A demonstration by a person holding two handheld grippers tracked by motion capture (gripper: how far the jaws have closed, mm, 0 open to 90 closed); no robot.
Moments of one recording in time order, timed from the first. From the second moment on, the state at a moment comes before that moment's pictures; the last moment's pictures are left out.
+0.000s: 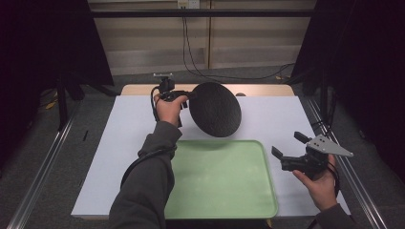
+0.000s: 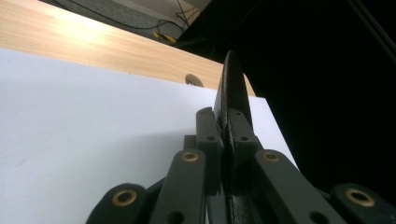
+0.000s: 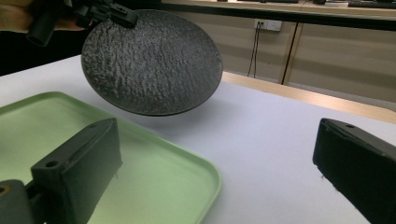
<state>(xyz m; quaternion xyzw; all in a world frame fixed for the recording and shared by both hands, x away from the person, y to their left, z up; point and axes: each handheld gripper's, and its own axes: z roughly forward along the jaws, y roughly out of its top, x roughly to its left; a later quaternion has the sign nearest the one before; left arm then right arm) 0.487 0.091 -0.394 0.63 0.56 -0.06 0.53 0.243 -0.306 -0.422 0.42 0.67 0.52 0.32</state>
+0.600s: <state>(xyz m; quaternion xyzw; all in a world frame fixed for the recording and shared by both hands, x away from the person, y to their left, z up) 0.458 0.103 -0.377 0.67 0.52 -0.11 0.52 0.244 -0.303 -0.422 0.42 0.68 0.52 0.31</state>
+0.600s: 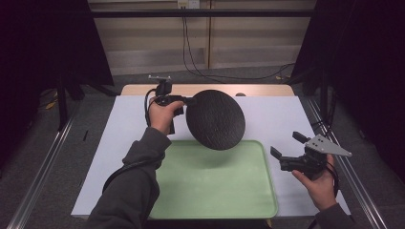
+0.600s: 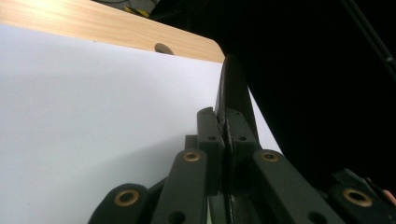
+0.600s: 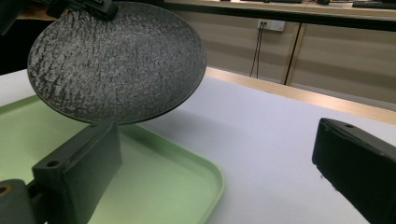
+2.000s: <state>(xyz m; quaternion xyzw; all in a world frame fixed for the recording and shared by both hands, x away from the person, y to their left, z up) 0.394 0.110 -0.392 0.72 0.46 -0.18 0.49 0.244 -0.304 -0.422 0.42 0.68 0.51 0.32</state>
